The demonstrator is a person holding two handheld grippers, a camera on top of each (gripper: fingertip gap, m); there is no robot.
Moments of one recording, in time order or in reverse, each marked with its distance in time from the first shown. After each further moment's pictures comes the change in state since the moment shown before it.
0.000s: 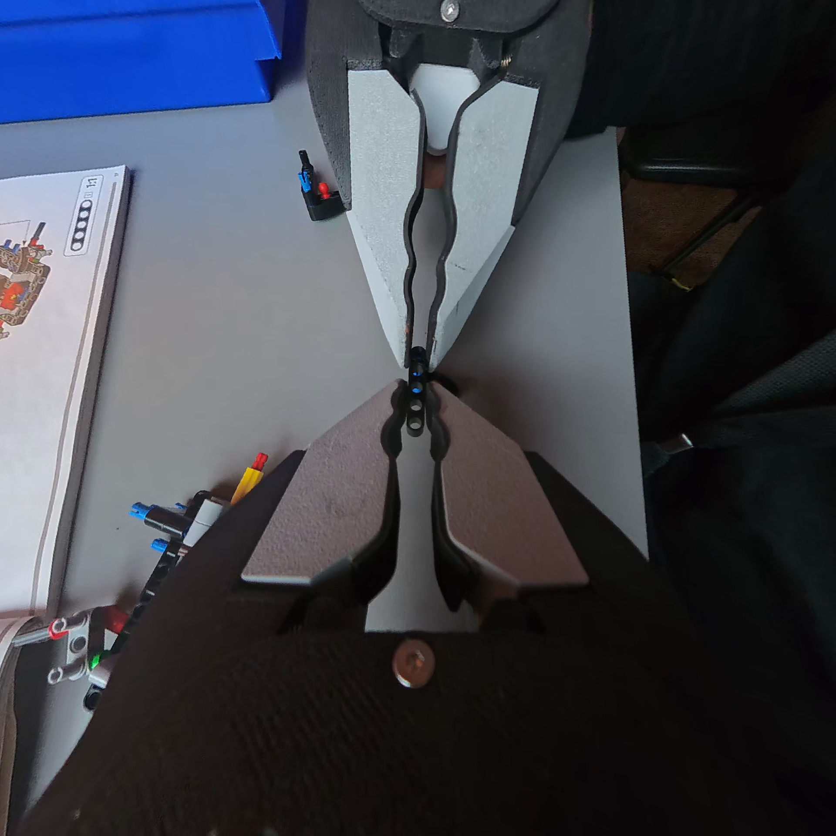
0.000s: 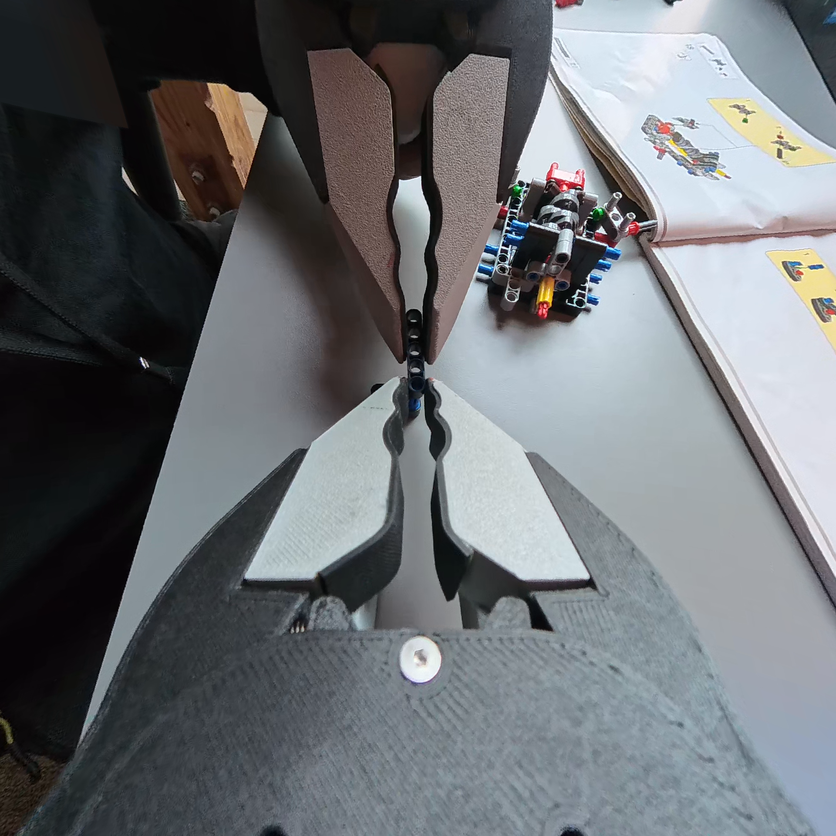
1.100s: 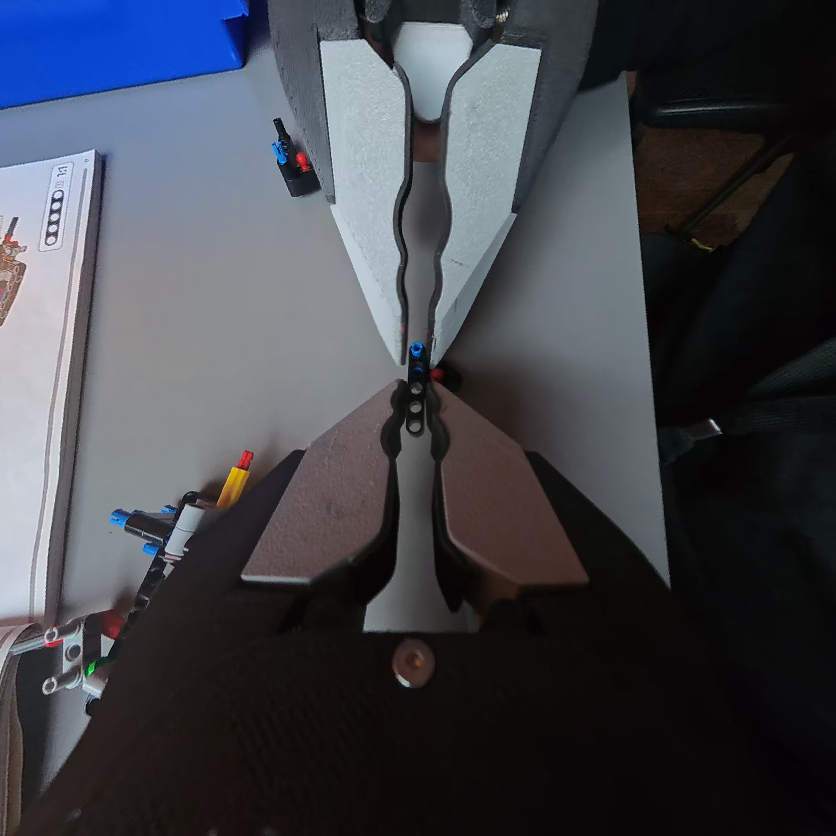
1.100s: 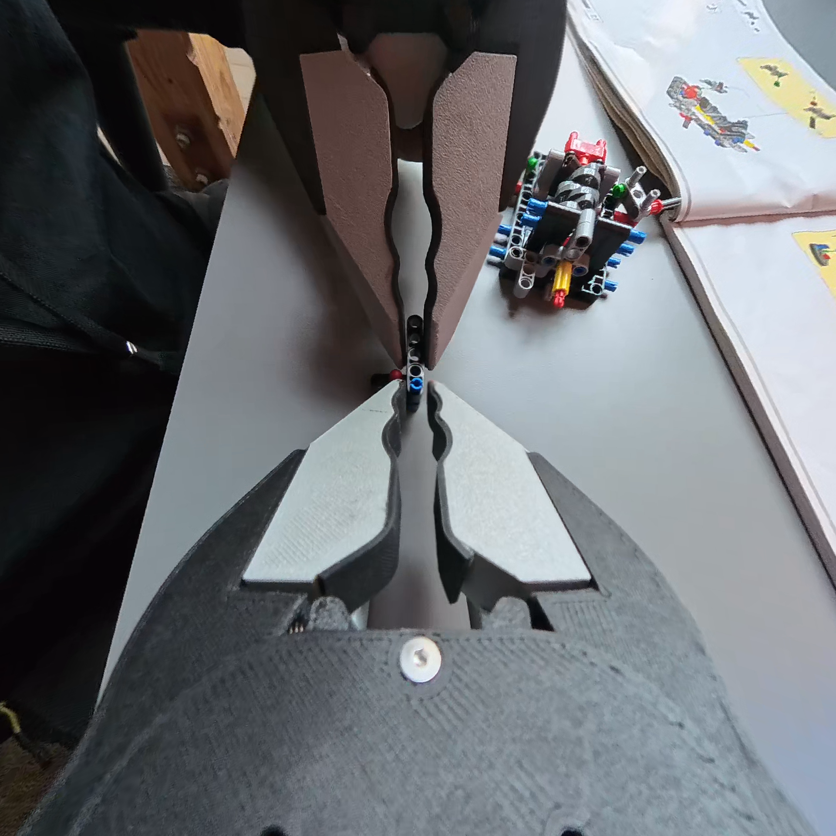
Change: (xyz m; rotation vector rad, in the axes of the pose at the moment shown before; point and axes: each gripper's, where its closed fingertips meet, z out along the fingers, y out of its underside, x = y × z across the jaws) left arm 0.003 0.011 0.007 -0.052 -0.007 0.056; right arm -0.004 0.007 0.007 -0.067 0.007 -0.008
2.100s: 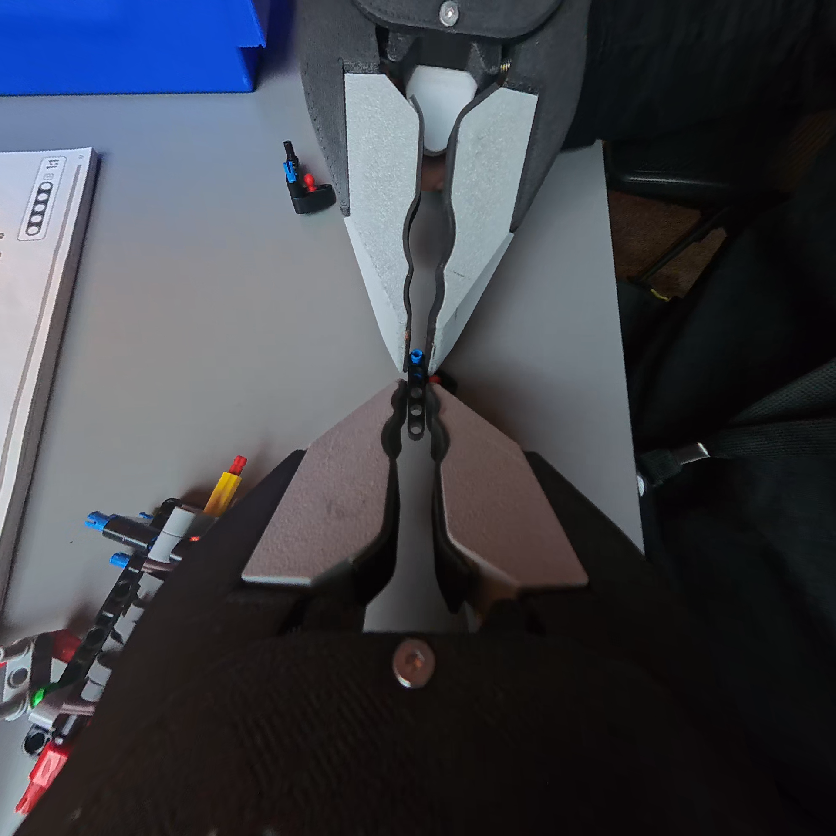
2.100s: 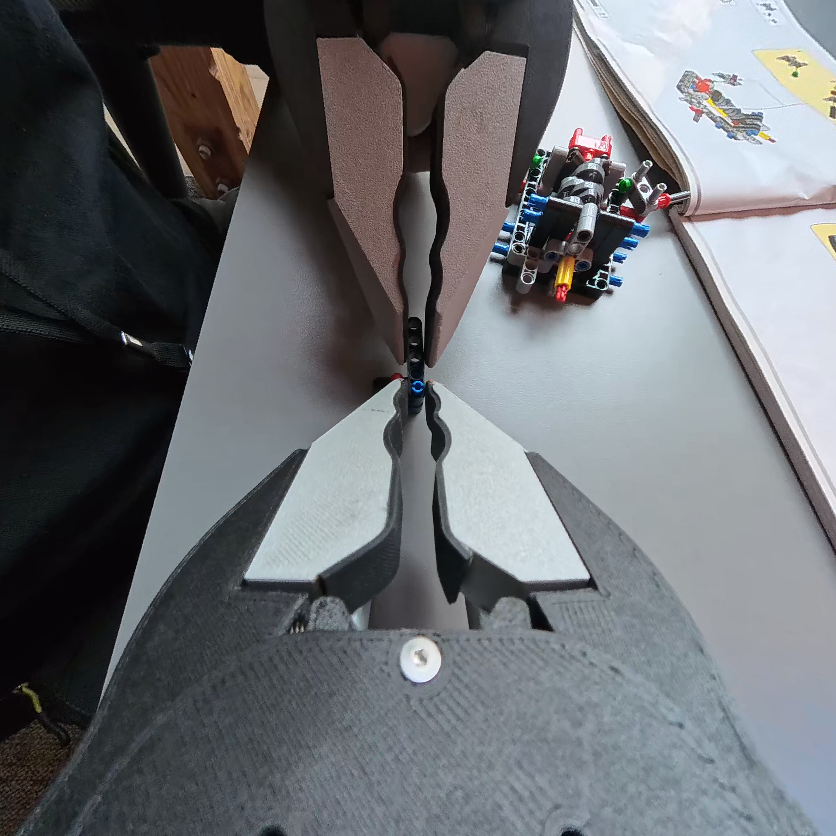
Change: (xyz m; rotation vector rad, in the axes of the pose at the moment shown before) left arm 0.000 -0.008 -0.001 0.078 0.056 -0.093; right arm 0.000 0.001 -0.003 0.011 -0.039 0.020
